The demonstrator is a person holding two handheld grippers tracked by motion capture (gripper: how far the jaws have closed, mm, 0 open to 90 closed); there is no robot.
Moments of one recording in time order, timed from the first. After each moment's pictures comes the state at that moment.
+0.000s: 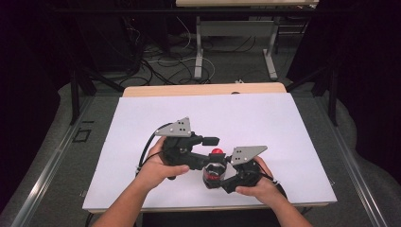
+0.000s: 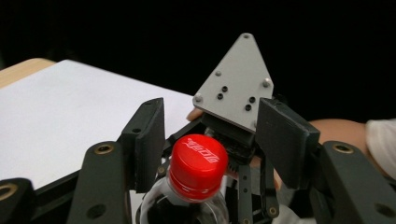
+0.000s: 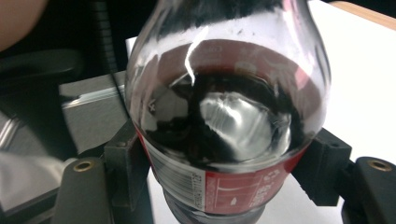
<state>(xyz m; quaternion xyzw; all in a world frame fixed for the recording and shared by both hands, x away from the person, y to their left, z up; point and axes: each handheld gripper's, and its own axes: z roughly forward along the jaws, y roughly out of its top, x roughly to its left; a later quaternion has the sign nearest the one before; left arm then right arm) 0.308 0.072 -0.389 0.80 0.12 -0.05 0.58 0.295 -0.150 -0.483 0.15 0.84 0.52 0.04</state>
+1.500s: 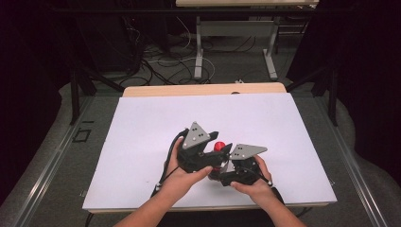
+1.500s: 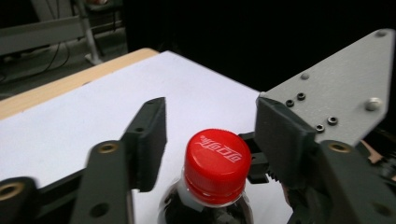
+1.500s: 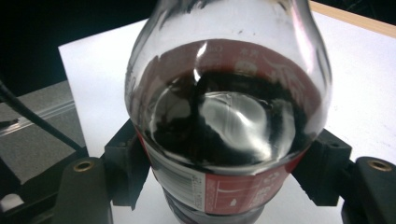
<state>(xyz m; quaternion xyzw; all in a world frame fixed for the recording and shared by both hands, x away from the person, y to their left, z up) 0.291 0.037 -0.398 0.78 0.28 0.14 0.54 0.300 -0.150 -0.490 0.26 0.82 0.50 0.10</state>
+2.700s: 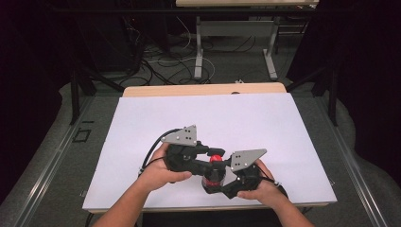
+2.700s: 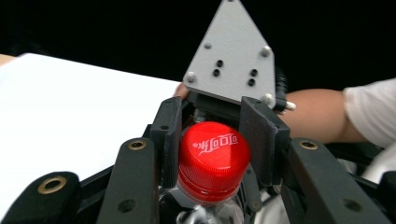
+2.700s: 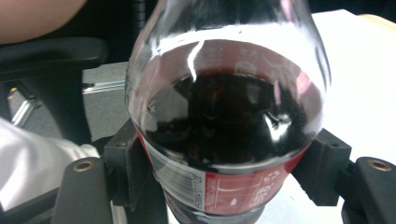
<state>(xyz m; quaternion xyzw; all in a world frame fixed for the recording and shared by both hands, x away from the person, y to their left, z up) 0.300 0.063 -0.396 0.82 0.11 -0.02 0.56 0.289 -0.150 -0.480 0.11 0.85 0.52 0.03</state>
